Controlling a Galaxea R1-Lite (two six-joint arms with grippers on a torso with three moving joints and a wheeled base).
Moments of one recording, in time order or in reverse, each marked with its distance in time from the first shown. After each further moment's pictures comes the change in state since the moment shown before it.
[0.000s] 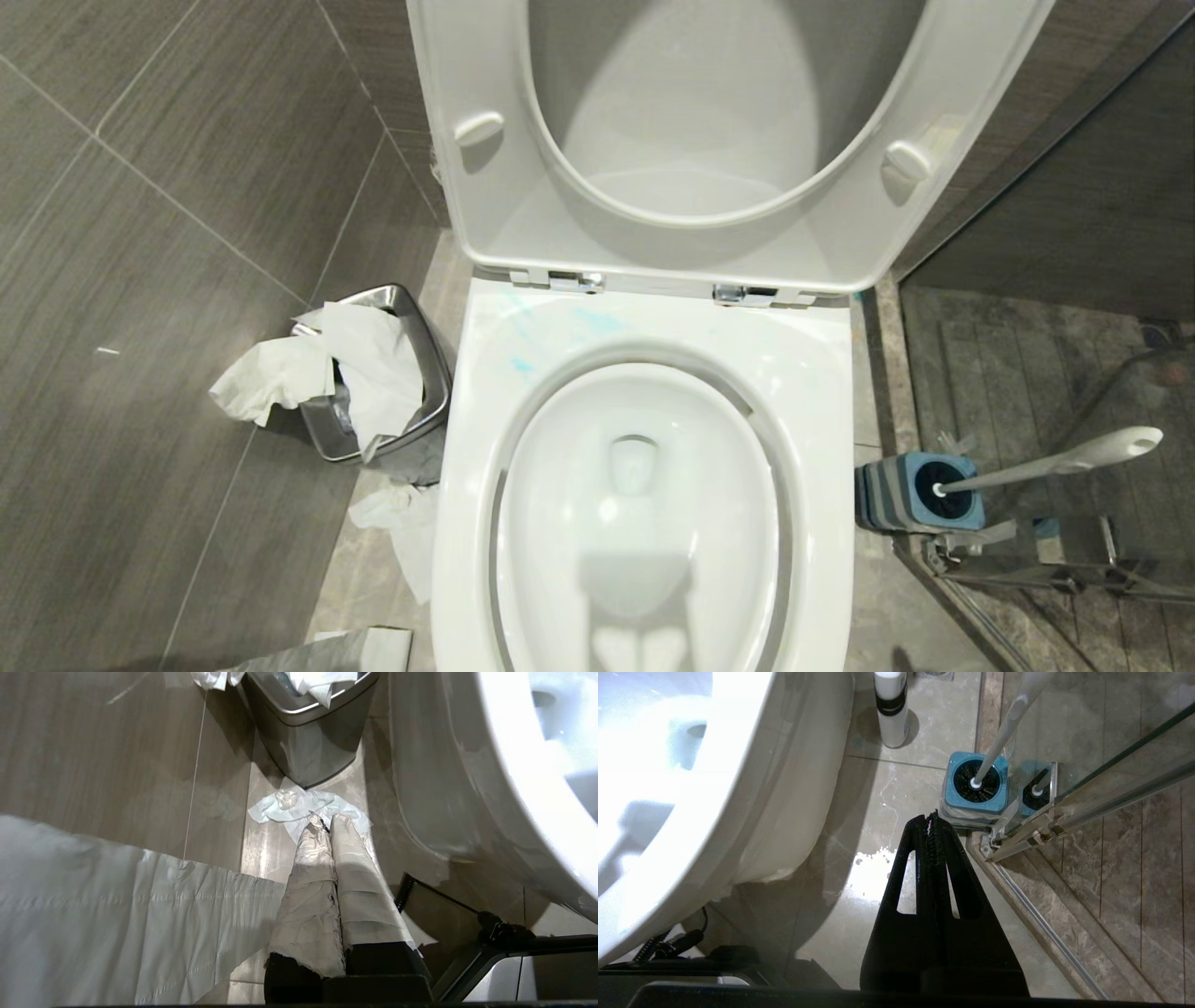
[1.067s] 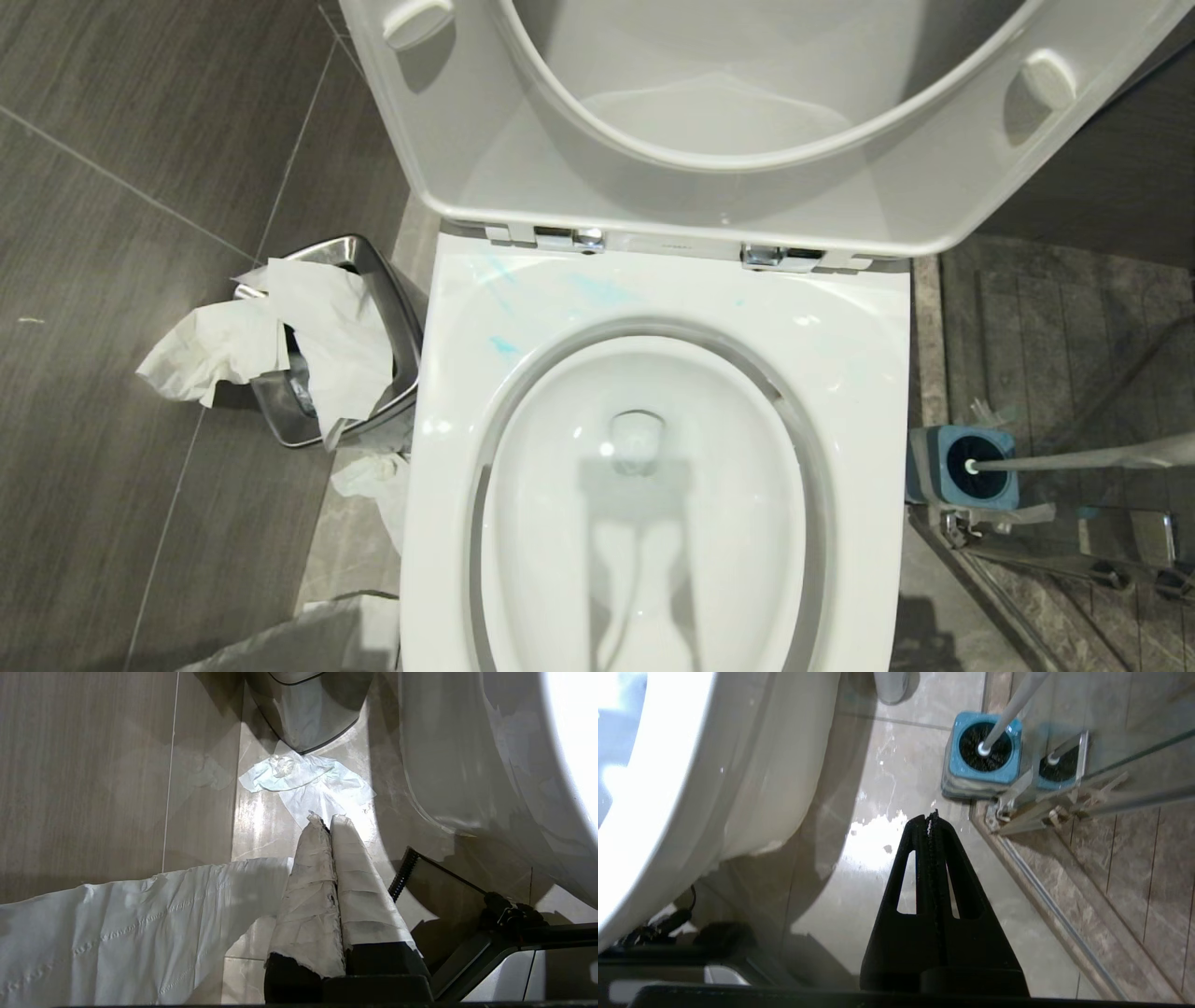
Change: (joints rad) left arm 0.000 0.000 0.001 0.000 0.002 -0.004; right arm 0.000 0.000 -0.010 0.023 -0.003 -0.004
